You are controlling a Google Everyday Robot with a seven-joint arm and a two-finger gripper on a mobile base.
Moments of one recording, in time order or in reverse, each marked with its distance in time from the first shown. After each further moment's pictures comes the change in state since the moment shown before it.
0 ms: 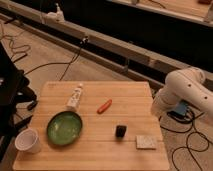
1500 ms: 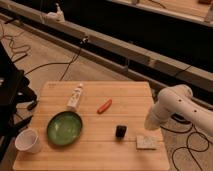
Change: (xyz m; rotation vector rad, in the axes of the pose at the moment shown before) arm -0.009 0.057 0.070 -0.143 -0.043 -0.056
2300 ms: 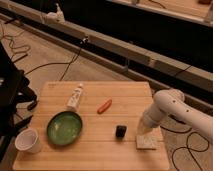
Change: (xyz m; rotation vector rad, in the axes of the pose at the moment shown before) arm -0.026 -0.004 0.035 -0.058 -0.112 -0.031
